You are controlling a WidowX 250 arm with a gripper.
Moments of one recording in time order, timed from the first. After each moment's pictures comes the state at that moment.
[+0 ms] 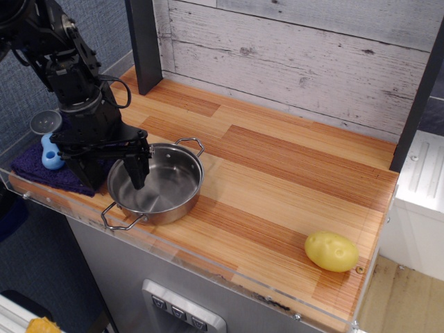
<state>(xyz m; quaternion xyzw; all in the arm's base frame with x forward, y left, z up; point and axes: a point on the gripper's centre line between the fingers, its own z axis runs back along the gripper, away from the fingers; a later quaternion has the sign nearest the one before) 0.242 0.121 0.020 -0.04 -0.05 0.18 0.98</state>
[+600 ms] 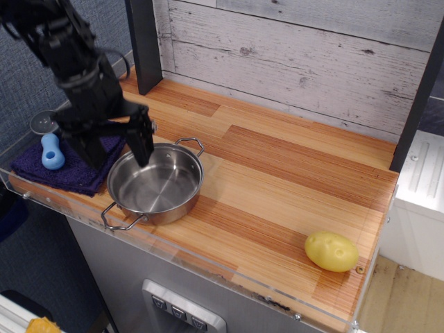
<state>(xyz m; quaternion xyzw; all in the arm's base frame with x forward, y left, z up) 0.253 0.115 0.055 -0.07 -0.08 0.17 0.98</state>
